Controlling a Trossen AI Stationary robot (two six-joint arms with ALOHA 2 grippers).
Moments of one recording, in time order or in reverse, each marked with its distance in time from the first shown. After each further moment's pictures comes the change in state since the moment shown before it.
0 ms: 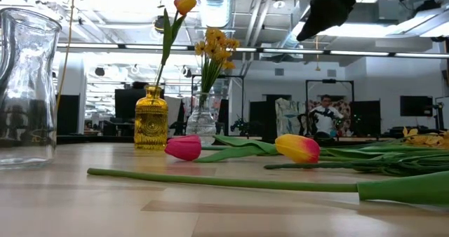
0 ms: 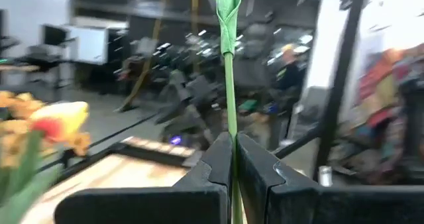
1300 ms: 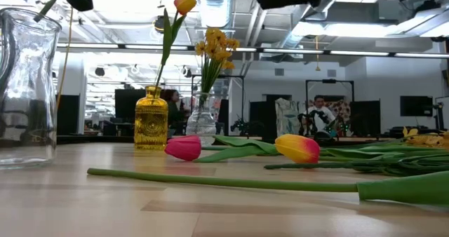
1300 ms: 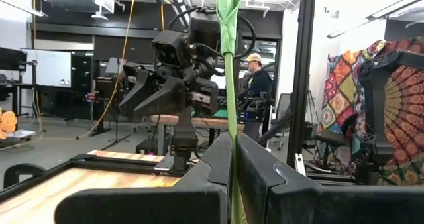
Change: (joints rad) left arm 0.002 0.484 -0.128 0.699 0.153 0.107; right arm 0.000 -0.001 -0.041 0.558 -0.331 -0.001
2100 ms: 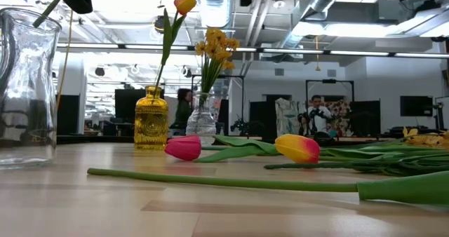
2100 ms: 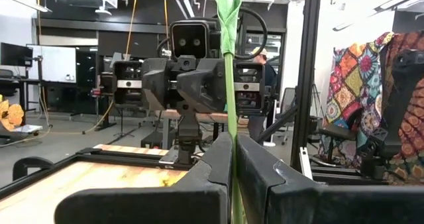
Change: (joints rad) left arm -0.002 -0.001 0.001 -0.028 -0.024 -0.009; right arm -0.028 0.351 -0.024 0.965 -0.376 -0.150
